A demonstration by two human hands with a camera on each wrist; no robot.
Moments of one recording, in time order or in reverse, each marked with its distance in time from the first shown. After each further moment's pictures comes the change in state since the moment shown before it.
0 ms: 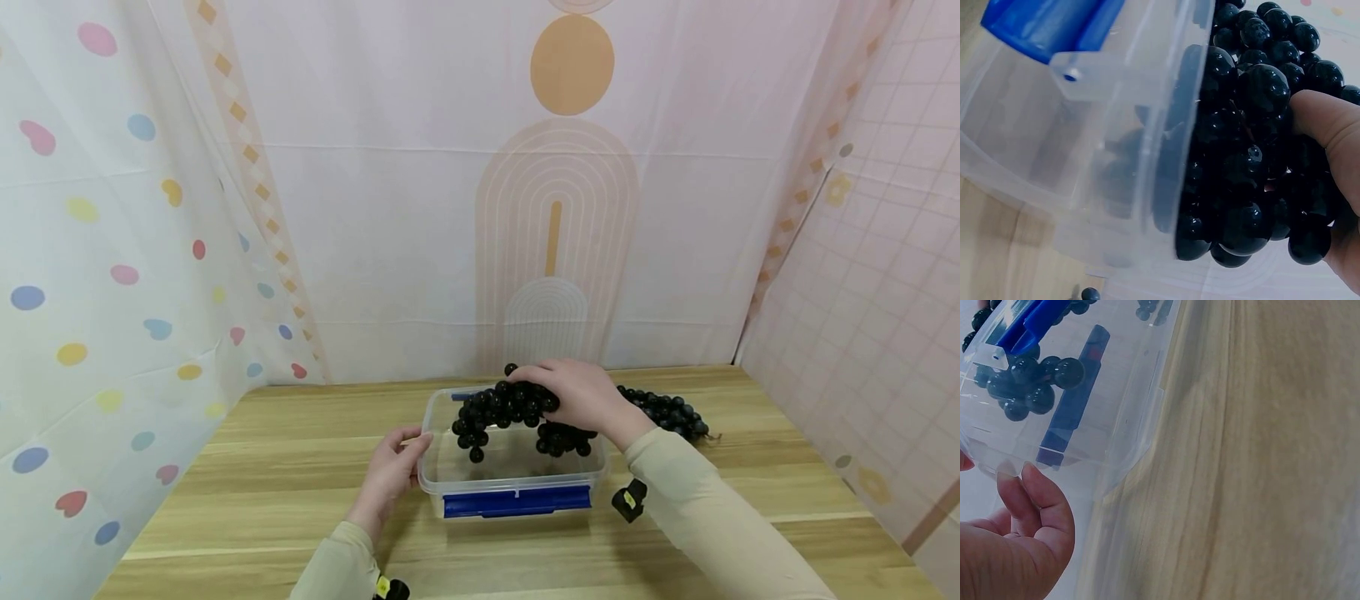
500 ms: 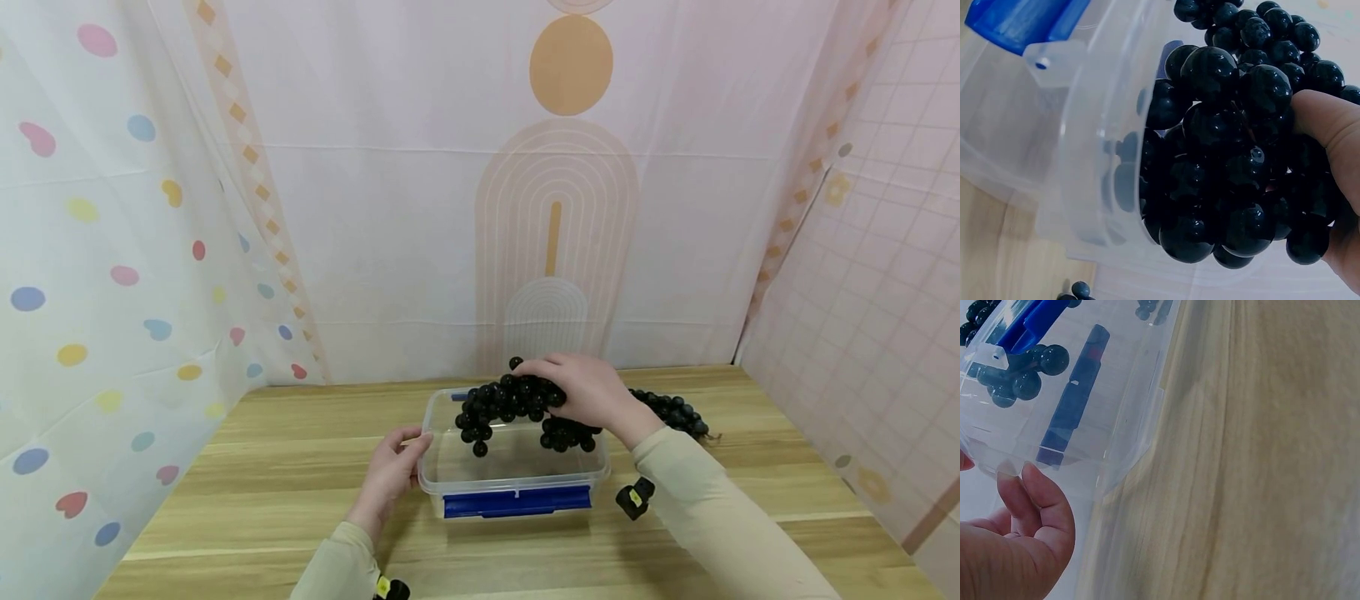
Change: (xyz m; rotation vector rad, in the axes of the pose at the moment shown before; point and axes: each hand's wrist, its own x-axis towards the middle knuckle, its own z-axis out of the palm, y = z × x) left_hand 0.002 -0.001 -0.001 0.008 0.026 0.001; right_hand -0.003 0.003 -0.011 0.015 0.045 0.004
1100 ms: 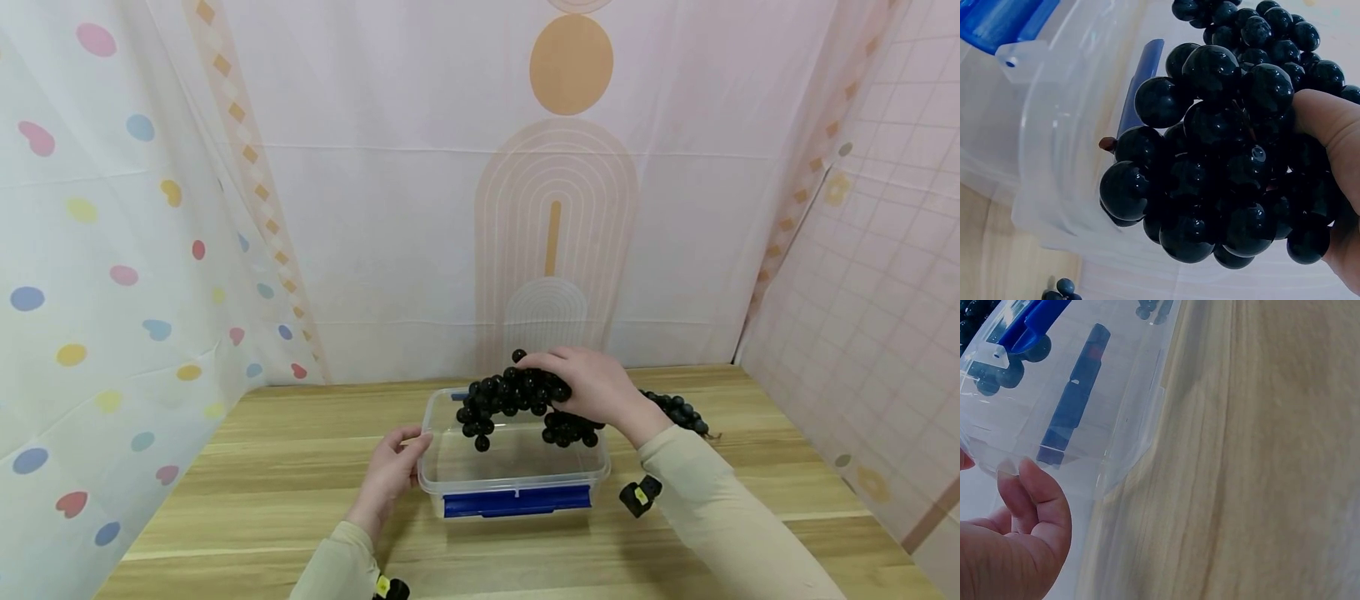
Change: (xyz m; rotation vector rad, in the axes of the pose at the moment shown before) left_hand -0.001 0.000 0.000 -0.022 -0.007 -0.001; right_hand -0.002 0.002 -0.010 0.012 0.049 -0.012
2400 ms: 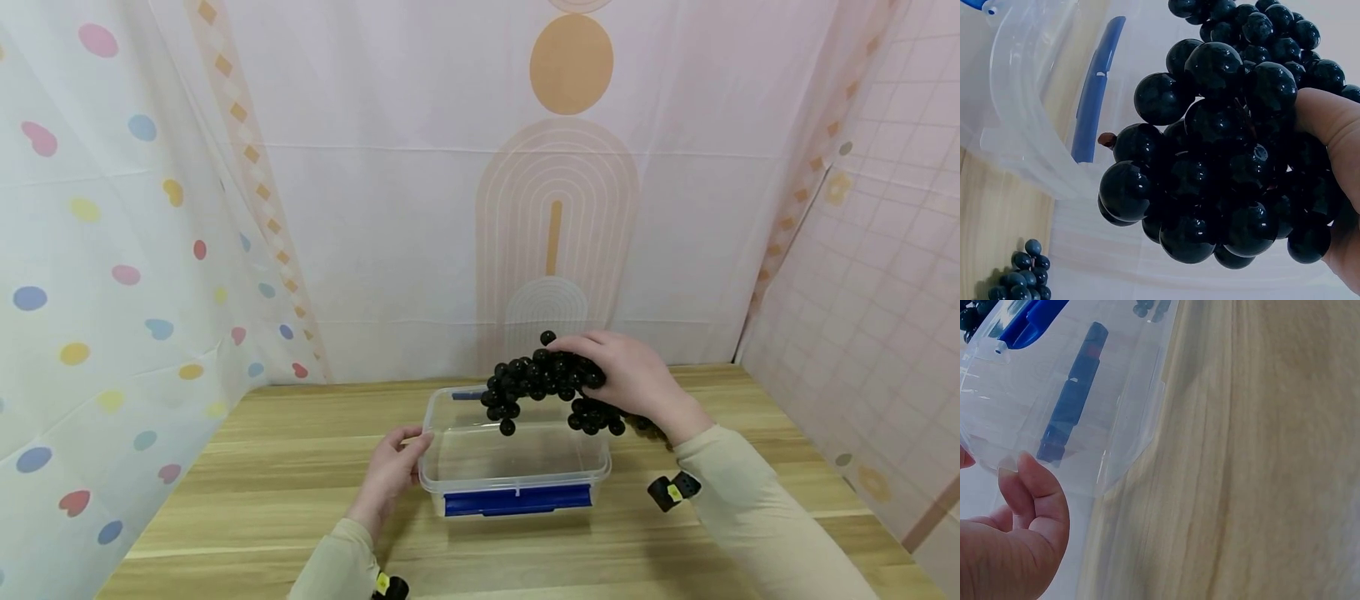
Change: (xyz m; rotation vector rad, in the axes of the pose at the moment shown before) left_hand -0.004 0.010 0.002 0.013 -0.023 -0.002; right_hand -0.019 0.017 -0.034 0.032 0.109 0.011
